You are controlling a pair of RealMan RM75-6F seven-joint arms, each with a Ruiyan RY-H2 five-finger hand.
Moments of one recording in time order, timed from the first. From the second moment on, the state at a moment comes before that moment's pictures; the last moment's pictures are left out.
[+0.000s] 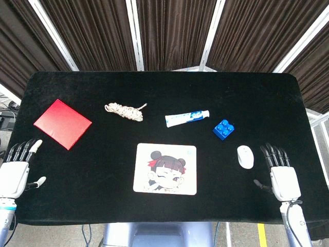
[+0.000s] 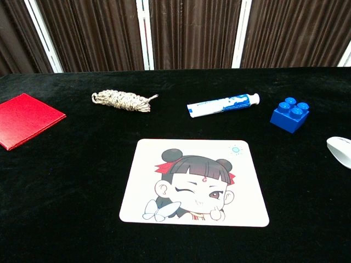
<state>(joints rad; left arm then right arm) -0.13 -1.17 -0.04 -1.65 1.43 1.41 0.16 0.14 -1.37 0.07 -1.42 -1.51 1.47 -0.05</state>
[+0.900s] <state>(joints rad) -0.13 -1.16 -0.04 -1.65 1.42 1.41 0.16 0.15 -1.39 0.10 -1.38 -1.48 1.45 -0.04</state>
